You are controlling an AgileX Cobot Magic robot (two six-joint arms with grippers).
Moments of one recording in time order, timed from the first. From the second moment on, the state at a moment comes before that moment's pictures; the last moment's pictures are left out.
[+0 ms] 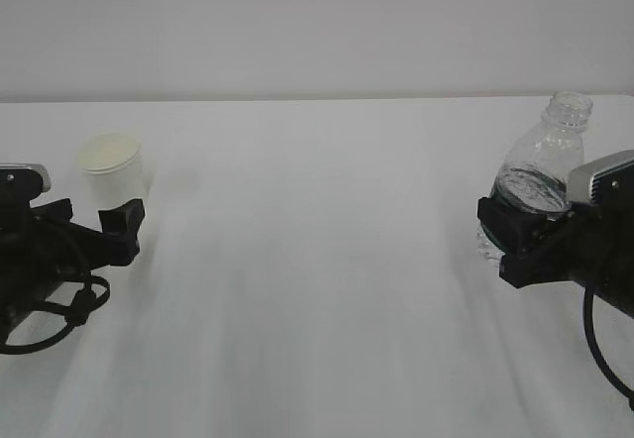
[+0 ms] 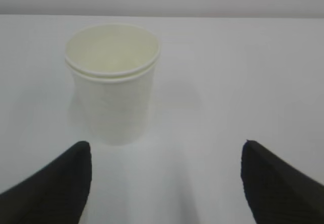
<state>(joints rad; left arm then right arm) -0.35 1.92 -0.42 -0.26 -1.14 -0.07 0.10 1.78 -0.34 -0.37 -1.12 0.03</state>
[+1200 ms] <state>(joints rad) -0.23 2.27 -0.76 -0.19 -1.14 -0.07 0.10 1.78 -0.34 -0.37 -1.12 0.02</state>
